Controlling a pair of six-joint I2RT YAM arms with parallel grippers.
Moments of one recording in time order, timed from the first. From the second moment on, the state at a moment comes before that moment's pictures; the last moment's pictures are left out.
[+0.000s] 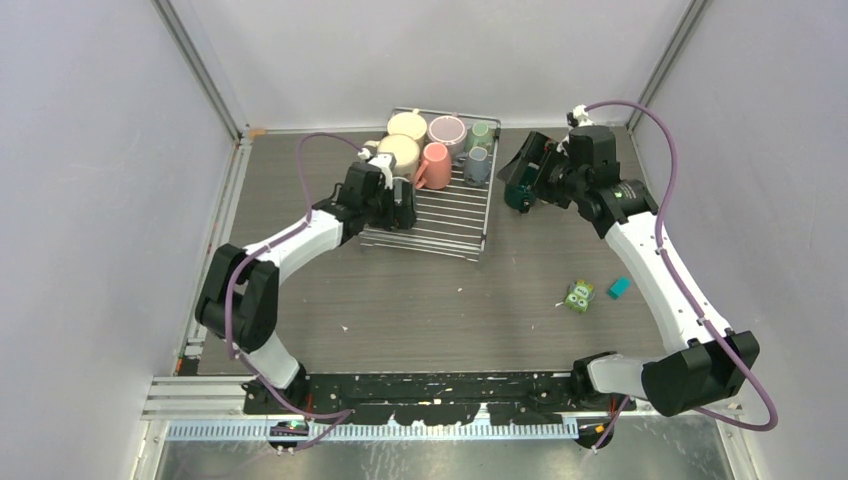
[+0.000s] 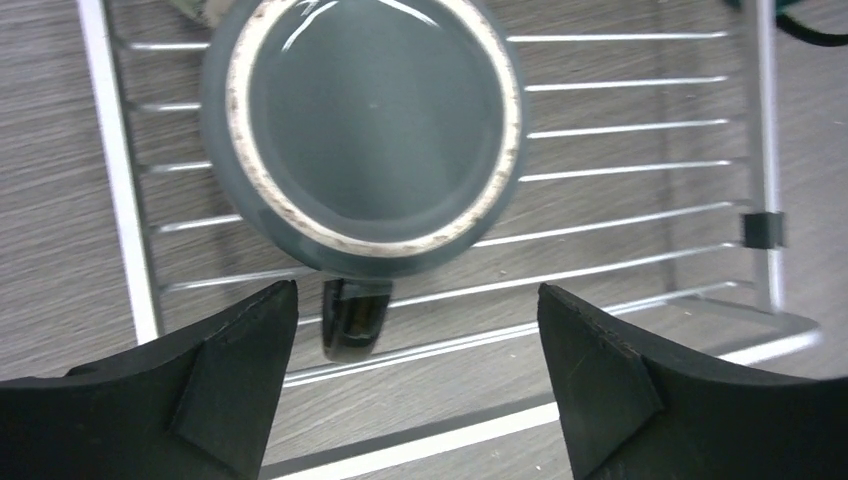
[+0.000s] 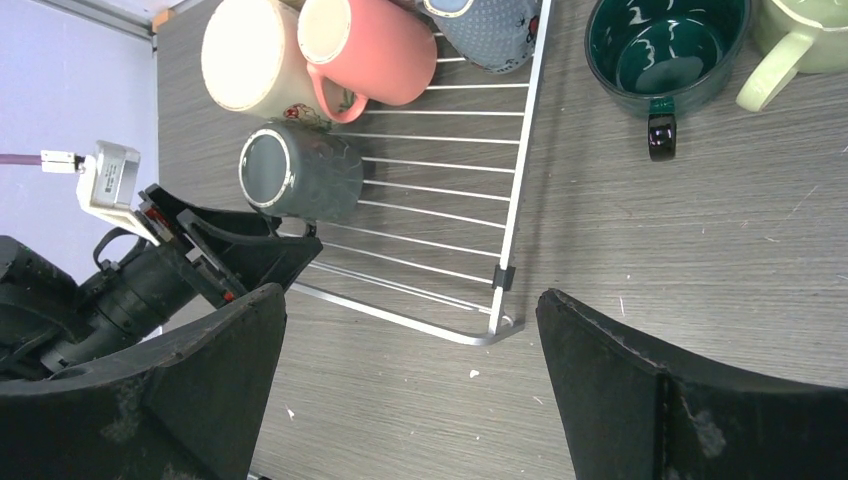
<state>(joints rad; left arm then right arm) -0.46 1.63 1.10 -0.14 0.09 -0.31 0.26 1.27 1.33 -0.60 -0.12 0.60</state>
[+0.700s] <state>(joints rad) -0.50 1.75 1.16 -0.24 -0.12 -0.28 0.26 1.27 1.29 -0.59 -0.13 0.60</state>
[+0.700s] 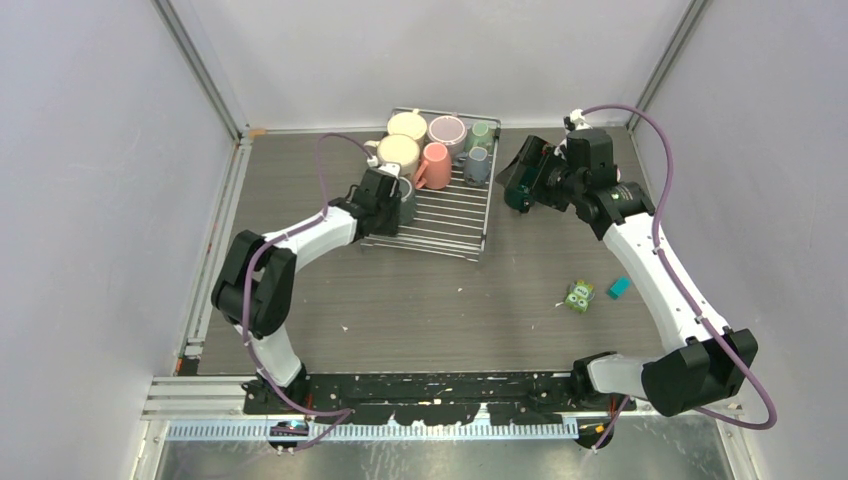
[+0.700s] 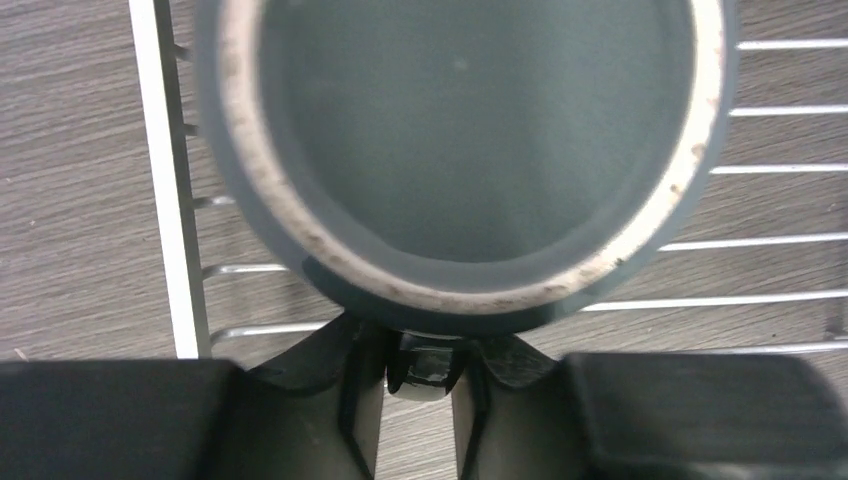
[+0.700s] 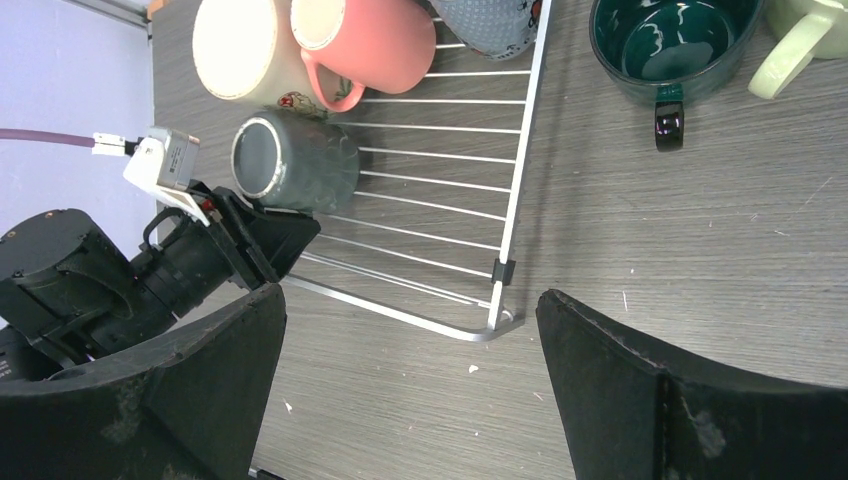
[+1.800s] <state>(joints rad) -0.53 1.57 1.30 -0.42 -0.02 -0.30 0.27 1.28 1.26 -0.48 -0.23 0.67</state>
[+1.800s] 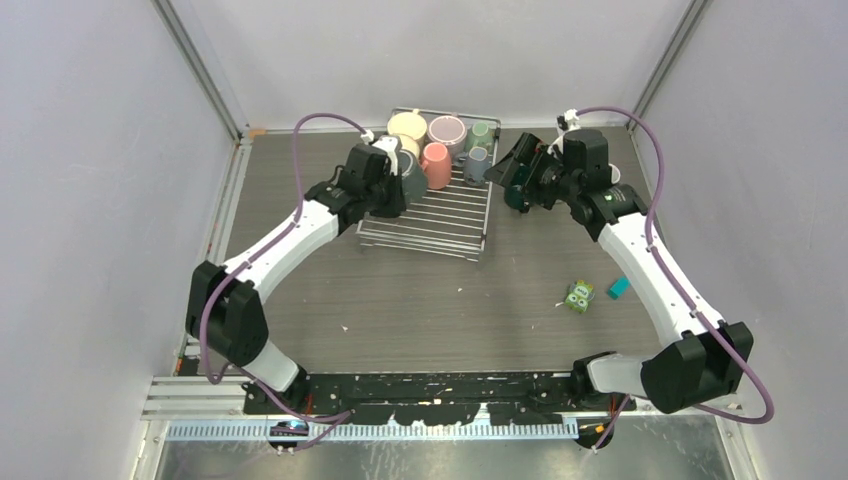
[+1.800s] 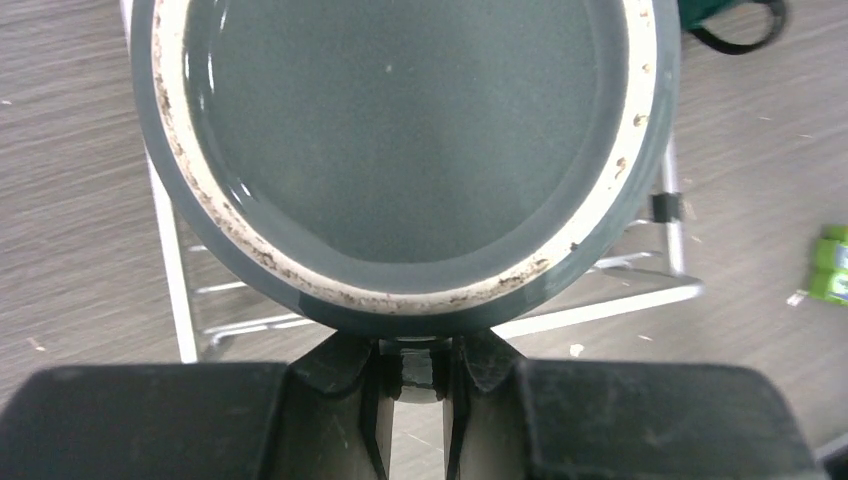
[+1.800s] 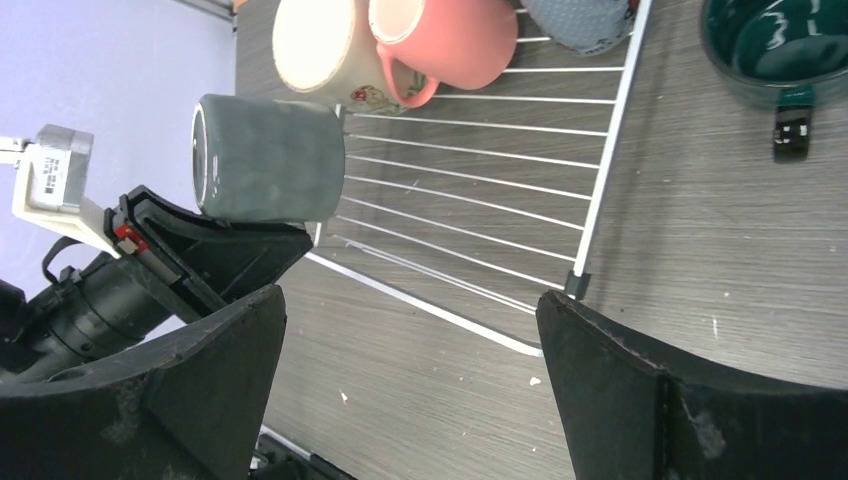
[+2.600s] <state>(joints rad) -0.56 1.42 1.37 -0.40 0.35 -0.74 0.32 1.27 1.01 0.23 -0.49 1.10</state>
